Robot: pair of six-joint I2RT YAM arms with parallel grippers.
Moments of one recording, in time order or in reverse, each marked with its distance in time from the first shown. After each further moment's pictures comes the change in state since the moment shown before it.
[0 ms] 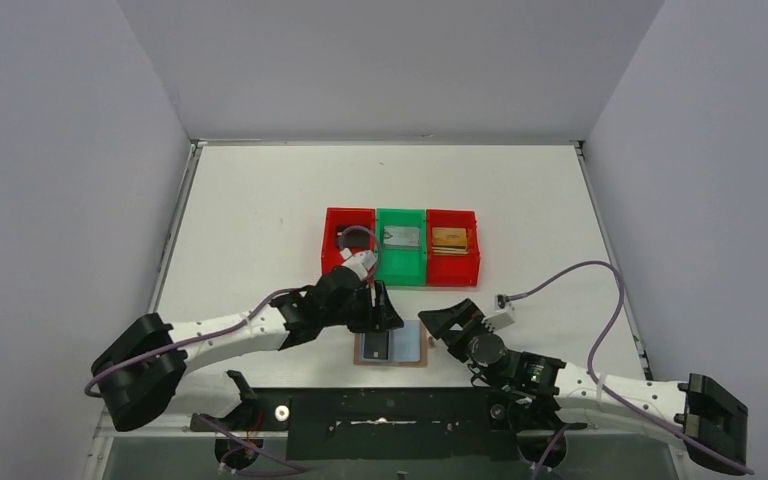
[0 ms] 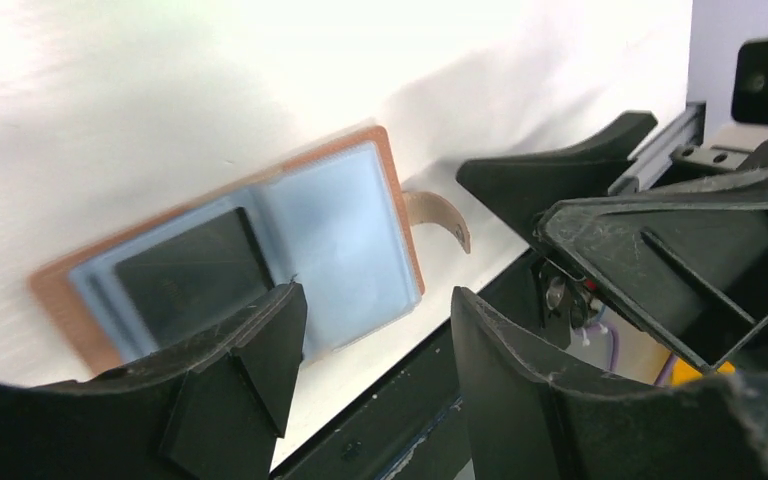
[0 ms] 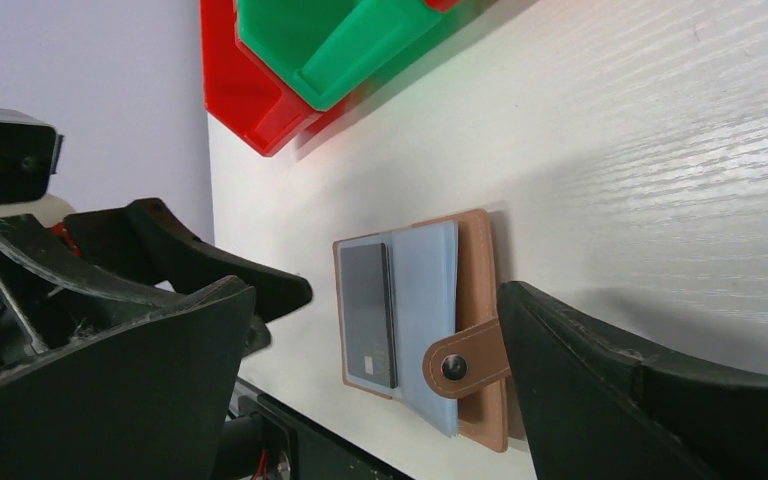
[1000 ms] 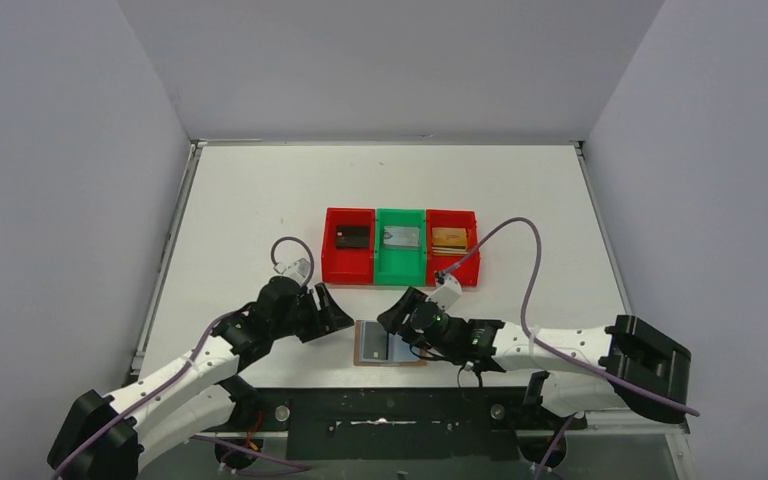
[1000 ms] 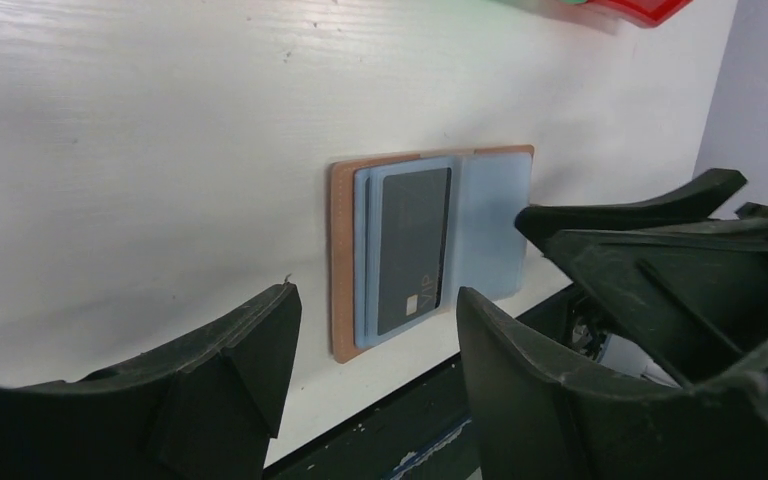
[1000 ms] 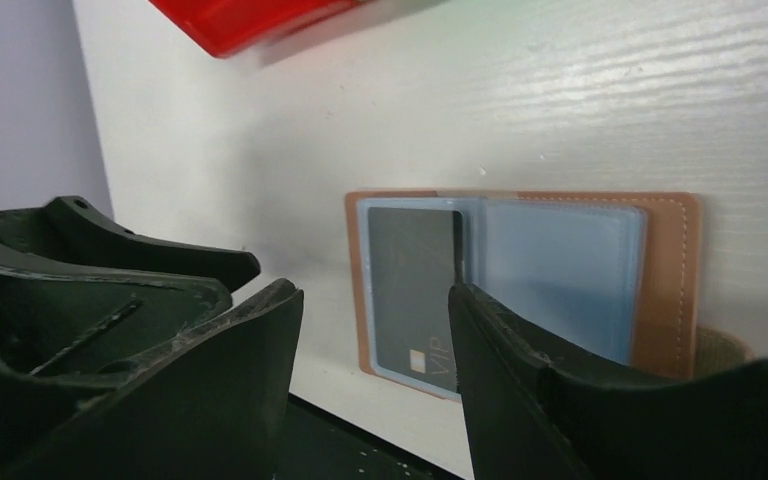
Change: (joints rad) left arm 0.300 -0.488 -0.256 -0.264 0.000 -0.041; right arm 0.000 0.543 0.420 -0.077 -0.174 -0.088
